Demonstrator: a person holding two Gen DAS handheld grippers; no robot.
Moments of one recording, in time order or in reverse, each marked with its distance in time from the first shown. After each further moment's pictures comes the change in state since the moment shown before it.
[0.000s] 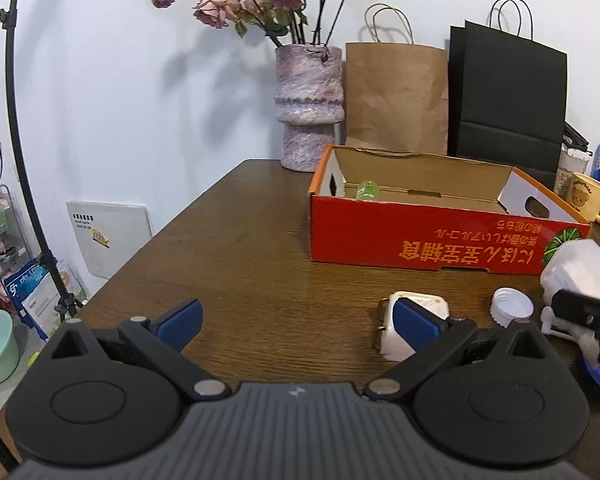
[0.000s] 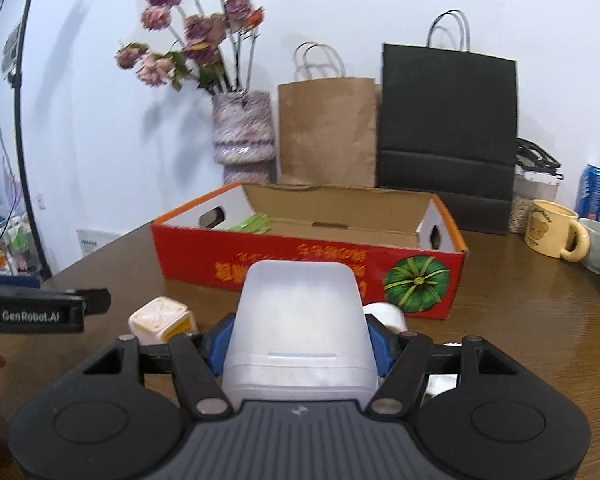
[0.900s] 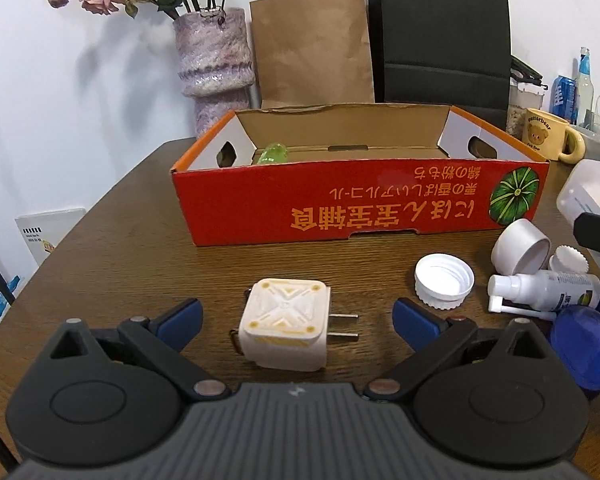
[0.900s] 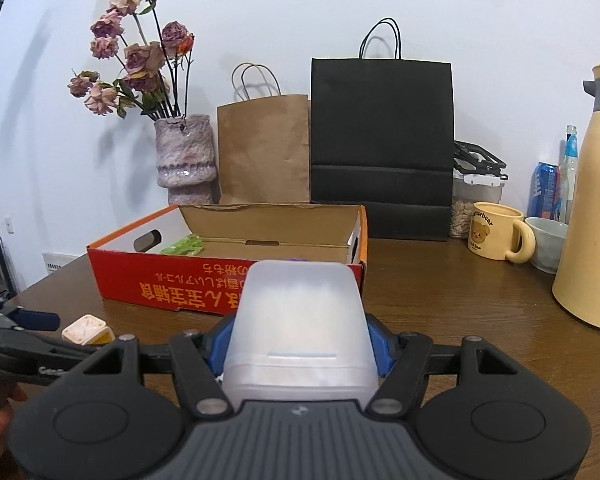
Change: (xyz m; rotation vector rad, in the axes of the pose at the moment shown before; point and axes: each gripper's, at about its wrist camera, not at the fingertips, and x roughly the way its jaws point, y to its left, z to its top) left arm 0.045 -0.078 -0.004 0.144 0.100 -0.100; right arm -0.013 -0.062 -0.003 0.042 -0.051 -0.089
